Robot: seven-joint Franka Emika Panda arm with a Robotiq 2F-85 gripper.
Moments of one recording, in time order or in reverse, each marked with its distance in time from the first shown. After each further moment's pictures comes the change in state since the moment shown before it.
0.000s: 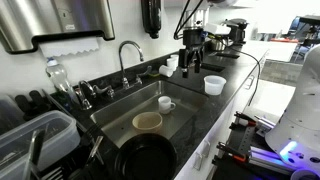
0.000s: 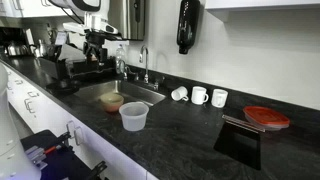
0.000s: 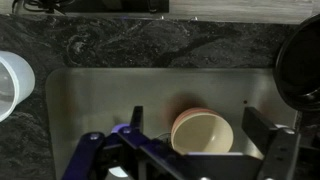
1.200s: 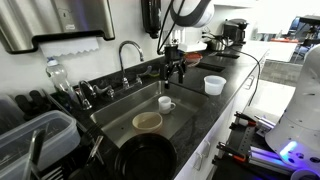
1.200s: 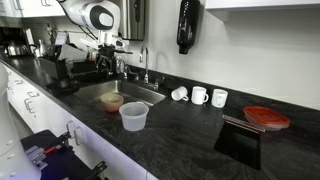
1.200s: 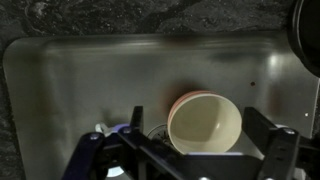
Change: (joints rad) arm 0.002 0.303 0.013 0.145 -0.010 0.136 0.054
